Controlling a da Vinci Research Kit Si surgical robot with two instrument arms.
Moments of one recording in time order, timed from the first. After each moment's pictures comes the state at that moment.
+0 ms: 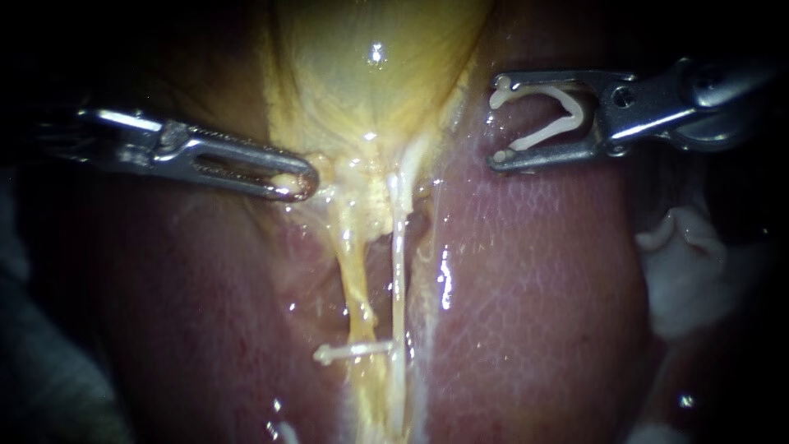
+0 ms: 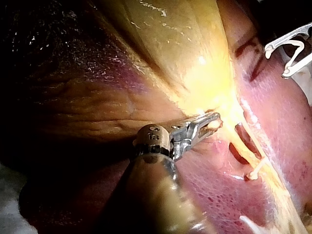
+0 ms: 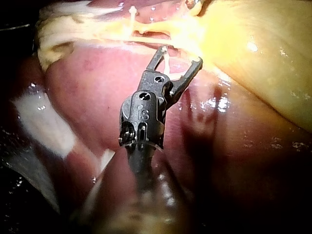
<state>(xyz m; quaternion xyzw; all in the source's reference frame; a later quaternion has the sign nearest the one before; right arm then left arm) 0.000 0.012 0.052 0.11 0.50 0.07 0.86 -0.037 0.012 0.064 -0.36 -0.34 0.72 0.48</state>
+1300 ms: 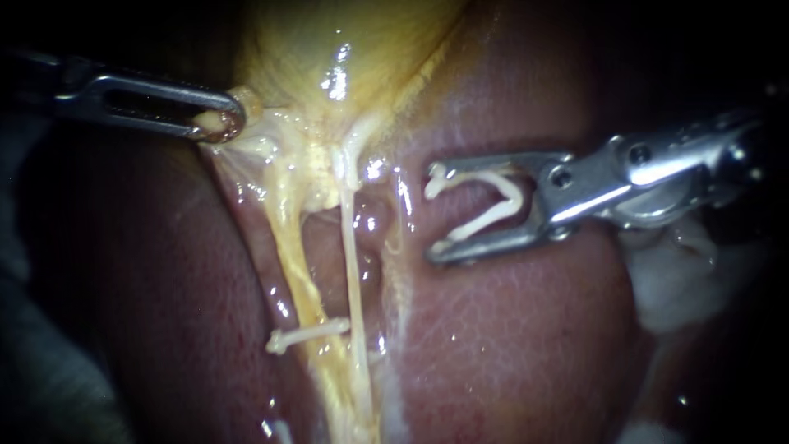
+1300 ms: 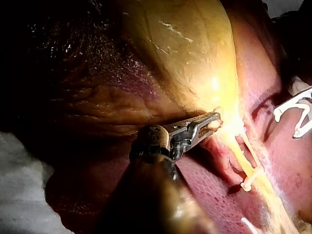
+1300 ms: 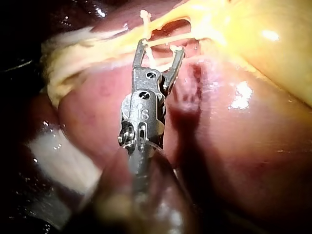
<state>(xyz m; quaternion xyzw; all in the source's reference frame) 0.008 0.004 0.053 0.24 0.51 0.10 0.82 -0.030 0.016 0.056 -0.37 -0.32 0.70 0.51</state>
